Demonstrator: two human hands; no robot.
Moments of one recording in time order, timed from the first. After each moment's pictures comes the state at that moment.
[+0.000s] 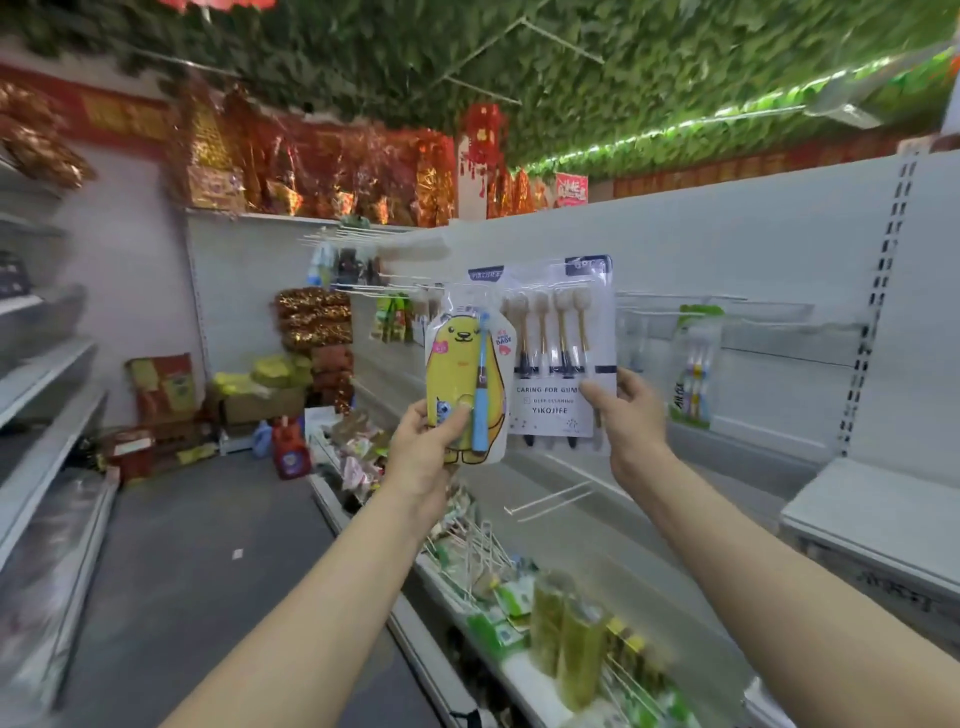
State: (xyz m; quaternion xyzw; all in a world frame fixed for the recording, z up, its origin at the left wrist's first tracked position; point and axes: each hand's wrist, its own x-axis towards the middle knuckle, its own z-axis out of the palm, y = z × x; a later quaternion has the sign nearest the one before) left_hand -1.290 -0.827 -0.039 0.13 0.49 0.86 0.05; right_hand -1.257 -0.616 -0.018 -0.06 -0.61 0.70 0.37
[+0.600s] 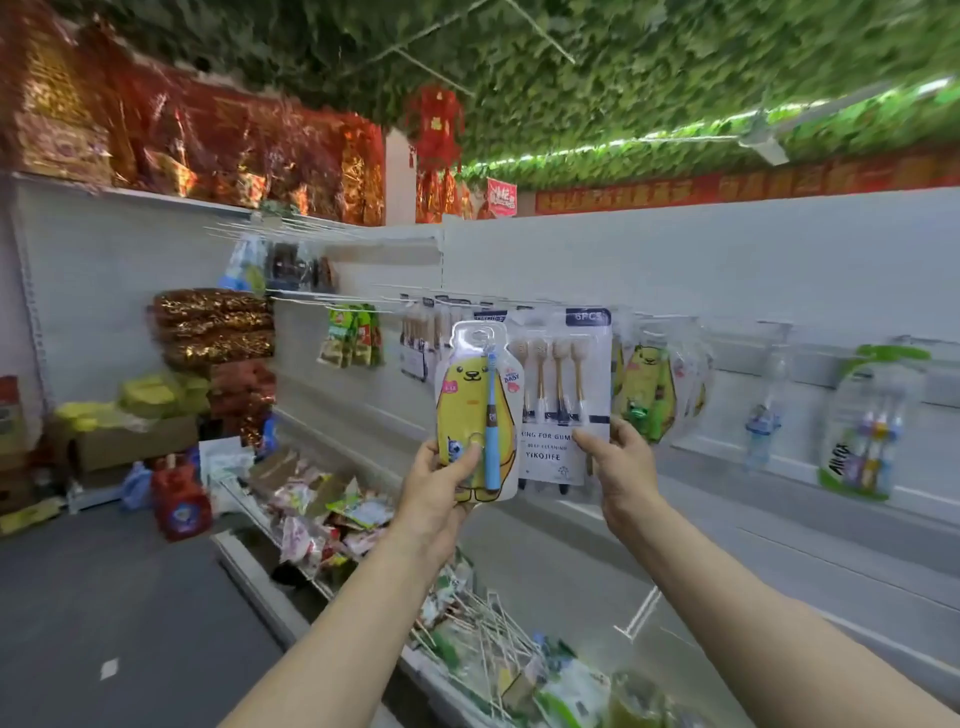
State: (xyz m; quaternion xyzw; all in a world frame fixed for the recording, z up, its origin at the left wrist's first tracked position) left_hand -1.682 -0.912 -0.065 0.17 0.44 0.86 0.20; right_hand -1.609 -0.725 -0.048 -0.17 -0.59 0.67 0.42
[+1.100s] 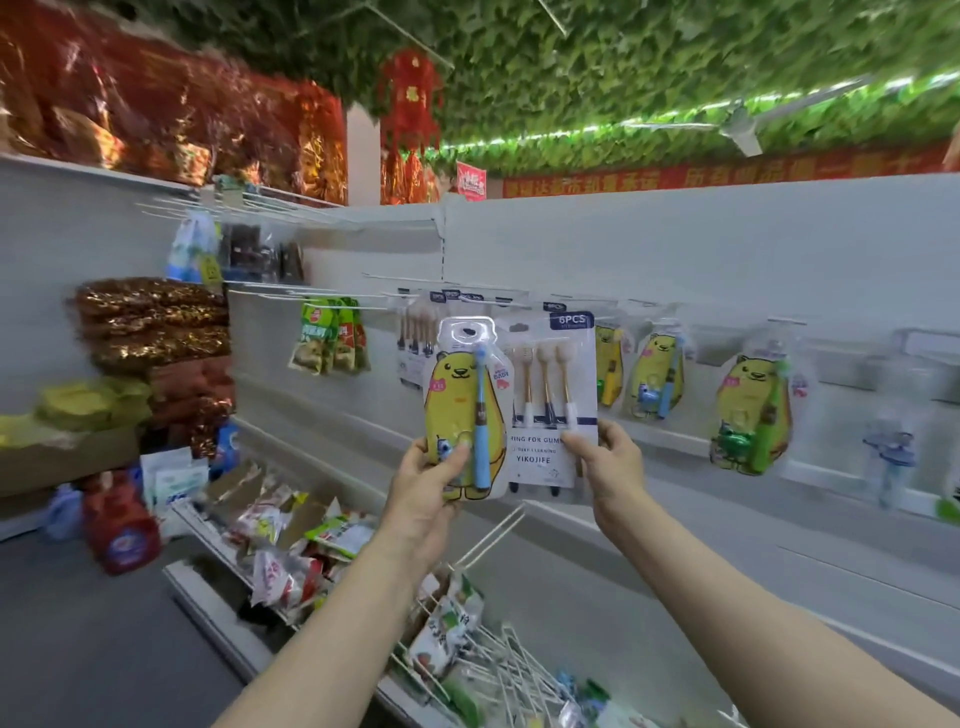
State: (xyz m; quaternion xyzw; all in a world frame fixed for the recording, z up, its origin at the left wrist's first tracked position) left_hand -1.879 -0.909 -0.078 0.18 0.43 0.85 0.23; right_hand -1.794 -0.727 -0.066 -0.20 -0.60 0.64 0.44
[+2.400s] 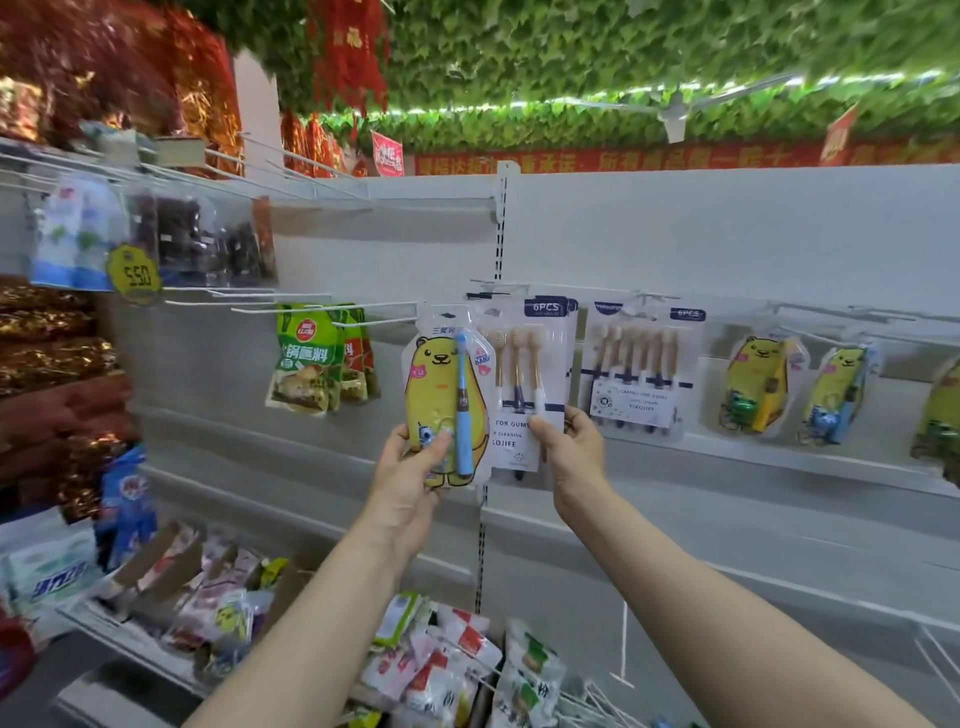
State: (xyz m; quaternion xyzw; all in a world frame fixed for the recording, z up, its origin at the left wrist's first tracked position) left_hand -2.275 -0.953 -0.071 0.24 0.40 0.83 0.31; right_hand -2.171 -0.809 -0.062 -0.25 -0.52 0.63 0.52
